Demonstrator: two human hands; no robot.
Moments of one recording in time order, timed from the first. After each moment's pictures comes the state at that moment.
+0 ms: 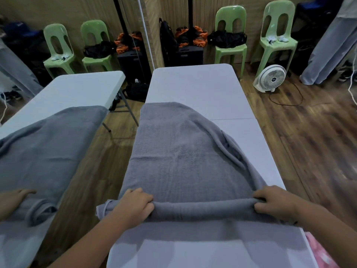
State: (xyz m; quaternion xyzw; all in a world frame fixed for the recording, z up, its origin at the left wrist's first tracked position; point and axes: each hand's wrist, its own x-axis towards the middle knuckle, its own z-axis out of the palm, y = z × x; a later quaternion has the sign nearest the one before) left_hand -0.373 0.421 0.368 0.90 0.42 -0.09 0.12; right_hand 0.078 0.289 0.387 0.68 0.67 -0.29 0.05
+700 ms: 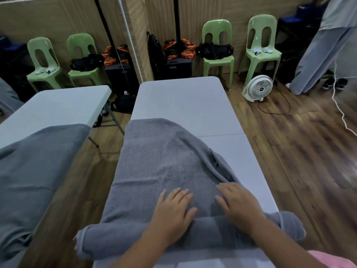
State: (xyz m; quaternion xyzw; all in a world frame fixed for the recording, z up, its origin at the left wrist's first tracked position) left_hand -0.204 0.435 0.352 0.91 0.40 0.06 0.09; right_hand 0.043 0.365 0.359 0.71 0.69 -0.02 -0.15
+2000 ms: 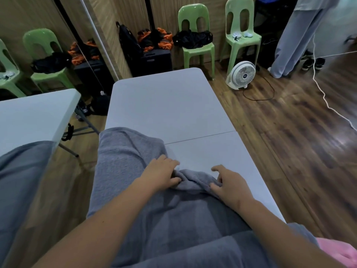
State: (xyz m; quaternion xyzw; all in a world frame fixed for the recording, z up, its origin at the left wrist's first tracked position) left_hand -0.127 0.622 0.369 0.94 0.32 -0.12 0.09; right_hand 0.071 0.449 0.352 0.80 0.51 -0.22 -0.22
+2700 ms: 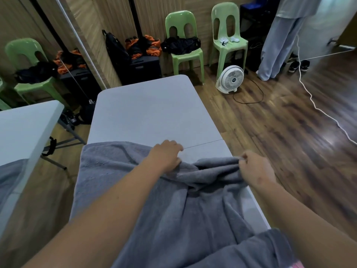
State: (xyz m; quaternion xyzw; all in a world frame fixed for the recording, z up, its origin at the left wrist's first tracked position) left_hand -0.020 0.669 0.394 0.93 0.33 -0.14 0.08; right_hand 0.198 0.461 0.370 0.91 0.32 -0.15 -0.22
